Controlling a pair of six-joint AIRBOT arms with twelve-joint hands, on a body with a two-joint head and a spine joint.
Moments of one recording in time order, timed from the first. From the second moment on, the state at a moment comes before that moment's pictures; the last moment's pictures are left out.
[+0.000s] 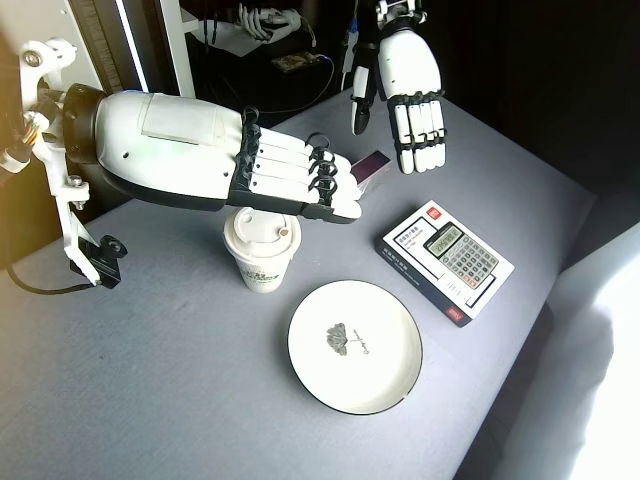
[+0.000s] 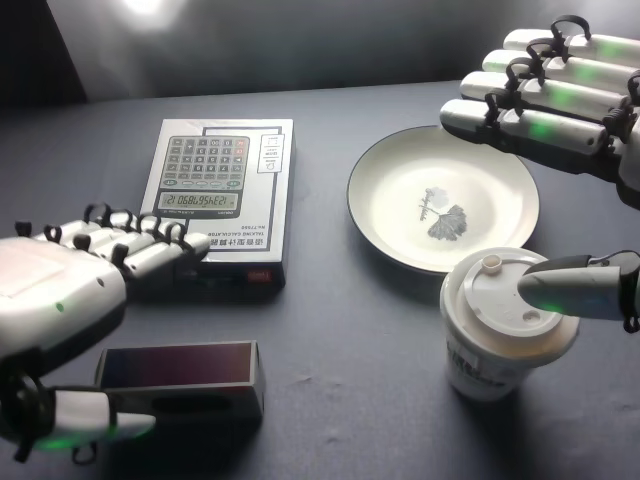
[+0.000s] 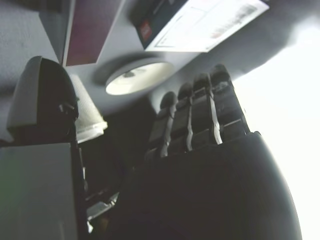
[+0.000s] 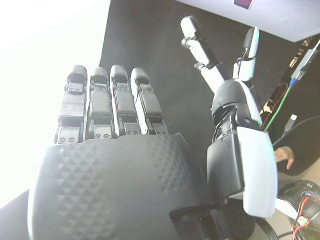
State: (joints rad) left arm 0.57 -0.58 0.53 -0.64 -0.56 1.42; right arm -0.34 -0.59 0.67 -0.17 0.61 -1.00
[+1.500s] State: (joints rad) left arm 0.73 -0.84 0.68 -0.63 -0.66 1.44; right arm -0.44 -0.57 0.66 -0.08 0.68 -1.05
